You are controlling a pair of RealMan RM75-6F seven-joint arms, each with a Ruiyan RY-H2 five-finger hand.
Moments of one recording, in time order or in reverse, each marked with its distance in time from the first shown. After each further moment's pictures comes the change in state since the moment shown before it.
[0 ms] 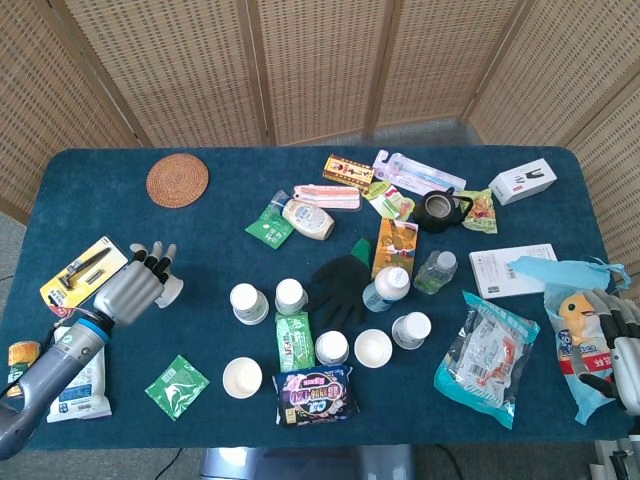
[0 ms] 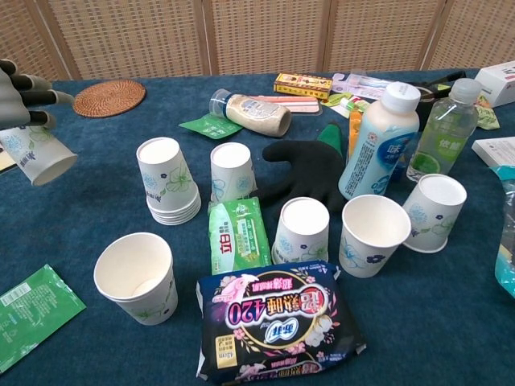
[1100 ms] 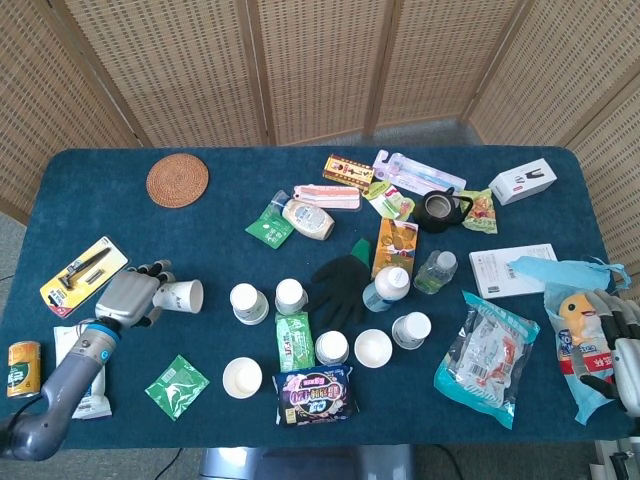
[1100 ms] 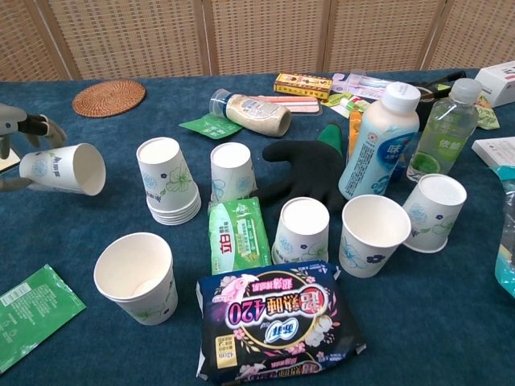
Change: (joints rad) left arm 0.038 -0.050 -0.101 -0.093 -0.380 -0.059 -0.601; right arm -0.003 0.009 -0.001 -0.025 0.002 0.007 -0.034
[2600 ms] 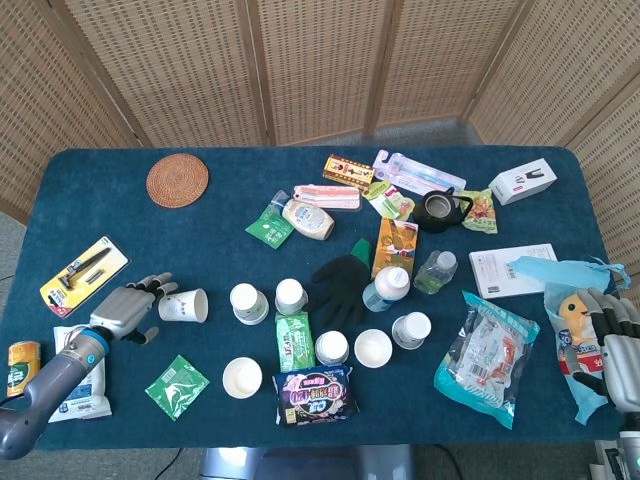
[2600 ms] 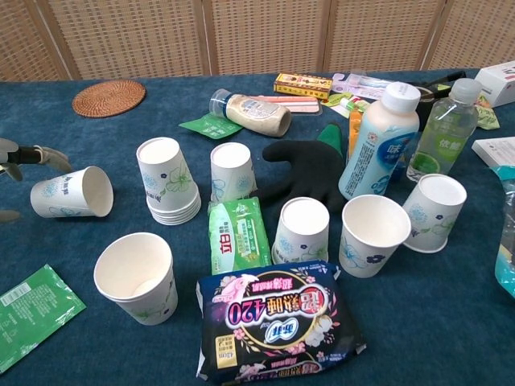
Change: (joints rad) left arm -0.007 0.061 0.039 0.037 0.087 -0.223 -0.309; right arm 0.016 0.004 0.008 -0.074 0.053 -0.026 -0.158
